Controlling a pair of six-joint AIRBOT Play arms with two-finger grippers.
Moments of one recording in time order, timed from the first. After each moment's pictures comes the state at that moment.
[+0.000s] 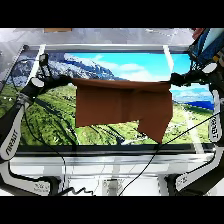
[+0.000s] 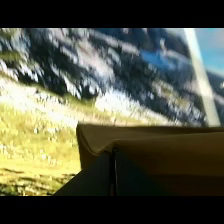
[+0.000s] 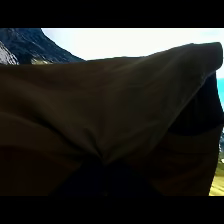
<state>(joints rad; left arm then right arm) 0.02 -1.64 1.37 0.86 -0.50 -1.03 -0.29 -1.81 1.78 -1.08 1.16 1.27</state>
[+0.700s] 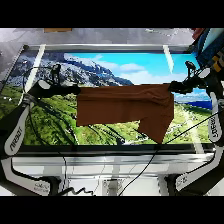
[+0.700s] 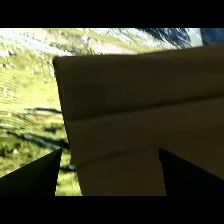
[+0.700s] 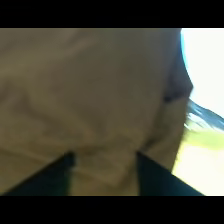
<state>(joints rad) 0.02 -1.66 1.37 0.91 -0.77 -1.06 -0.29 -1.79 1.73 -1.29 1.21 1.31</state>
